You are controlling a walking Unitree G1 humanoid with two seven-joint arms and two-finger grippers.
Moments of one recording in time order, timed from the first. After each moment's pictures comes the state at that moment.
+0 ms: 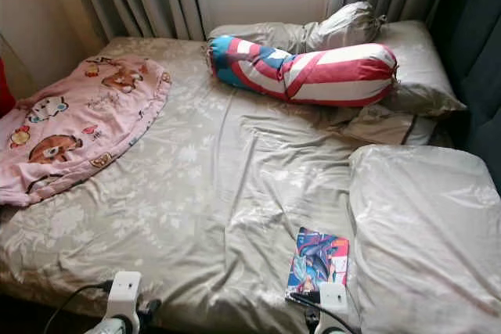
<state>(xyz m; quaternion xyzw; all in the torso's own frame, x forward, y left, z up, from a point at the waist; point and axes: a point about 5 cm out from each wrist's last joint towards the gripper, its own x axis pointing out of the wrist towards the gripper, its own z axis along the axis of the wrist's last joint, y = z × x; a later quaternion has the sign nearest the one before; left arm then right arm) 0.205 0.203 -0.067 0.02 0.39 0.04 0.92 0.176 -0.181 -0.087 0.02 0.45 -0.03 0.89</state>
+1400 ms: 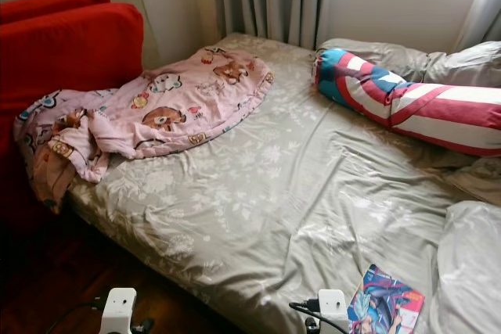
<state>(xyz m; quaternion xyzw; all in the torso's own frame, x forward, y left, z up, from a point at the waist) 0.183 0.208 -0.079 0.03 0.43 0.04 0.90 0.165 -0.182 -0.092 0.00 0.47 -0.01 0.88</state>
